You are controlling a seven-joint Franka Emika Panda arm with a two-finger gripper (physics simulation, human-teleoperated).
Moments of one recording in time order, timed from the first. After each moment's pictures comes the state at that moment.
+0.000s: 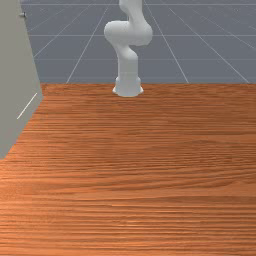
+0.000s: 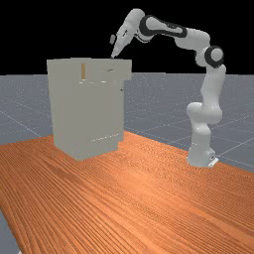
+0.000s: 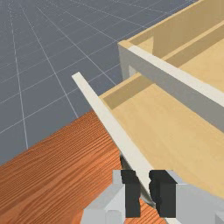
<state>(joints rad) -0.34 -0.29 -0.26 -1.73 0.14 2.01 0.77</state>
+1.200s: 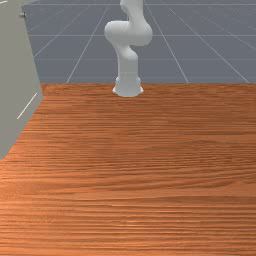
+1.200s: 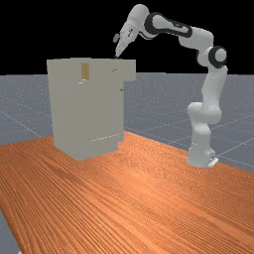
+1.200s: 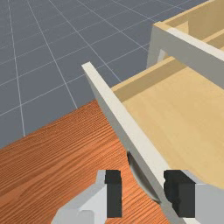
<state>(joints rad) -0.41 -0.32 -0.11 -1.74 0.10 1.94 0.79</state>
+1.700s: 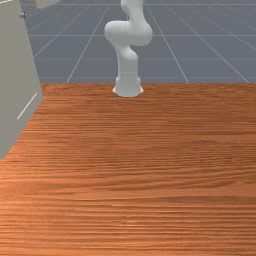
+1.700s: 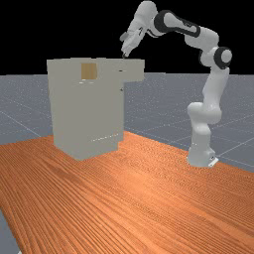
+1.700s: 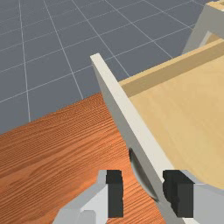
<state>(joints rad) -0.40 -0.38 -0.02 -1.79 0.09 1.89 0.81</state>
